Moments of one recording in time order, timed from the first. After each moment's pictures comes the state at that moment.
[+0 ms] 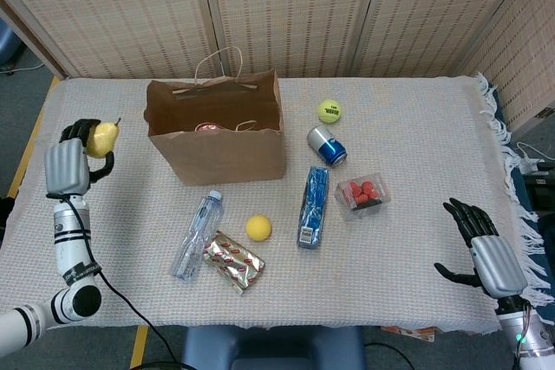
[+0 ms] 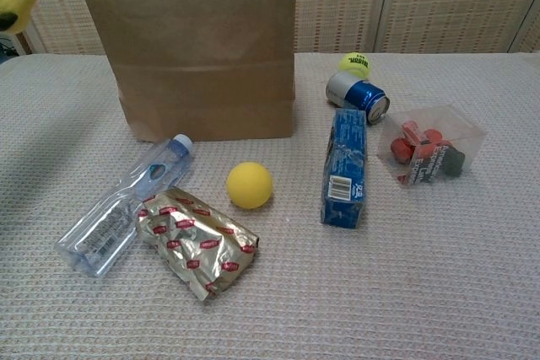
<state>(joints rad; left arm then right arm) -0.64 -1.39 -0.37 -1.49 0.84 1.38 0.27 0.12 -1.09 0.01 -1.68 -1.57 1.40 0.19</state>
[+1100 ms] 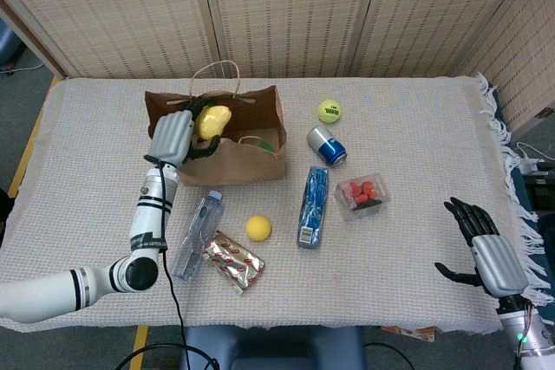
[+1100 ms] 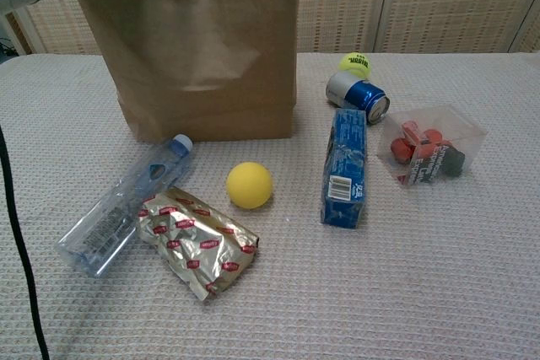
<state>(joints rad) -0.98 -1.45 -0.50 -1.60 0.64 1.12 0.40 0.13 -1.07 0.01 -1.69 -1.56 1.39 0.20</state>
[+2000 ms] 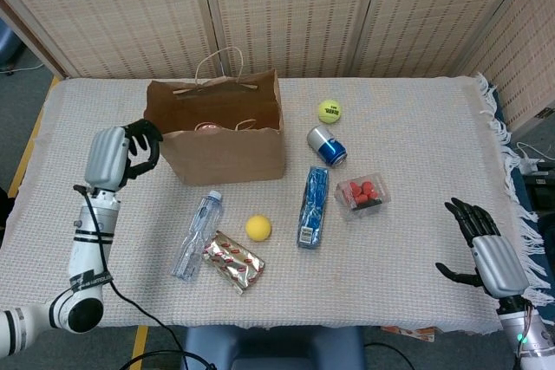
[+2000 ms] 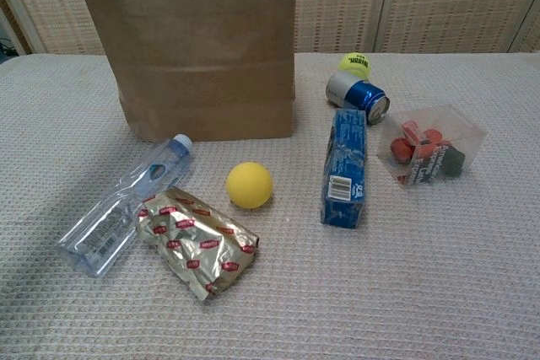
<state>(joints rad) -0.67 -1.25 -0.39 -1.79 1.03 1.32 0.09 0.12 -1.08 0.01 -1.68 -1.56 1.40 0.18</state>
